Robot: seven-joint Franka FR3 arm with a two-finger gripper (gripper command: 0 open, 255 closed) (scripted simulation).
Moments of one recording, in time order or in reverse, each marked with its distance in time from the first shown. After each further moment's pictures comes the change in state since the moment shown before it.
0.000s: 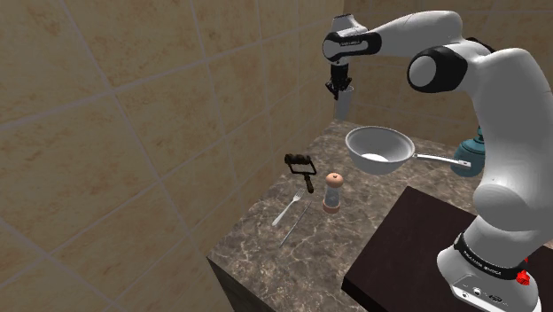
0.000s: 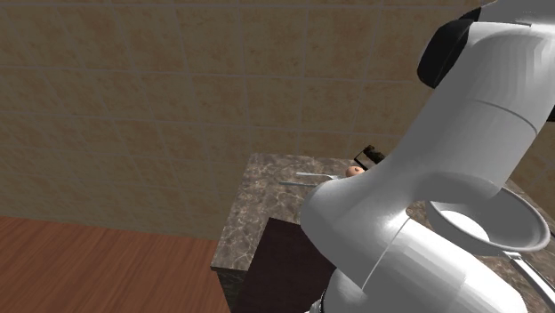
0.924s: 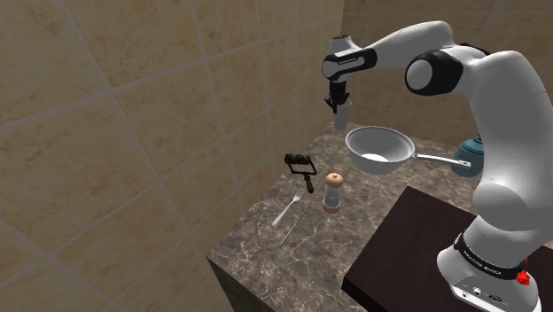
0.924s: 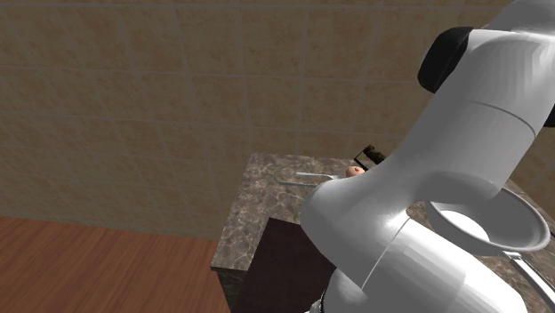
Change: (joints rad) arm -0.007 0.036 -0.004 -0.127 -0.009 0.162 0.017
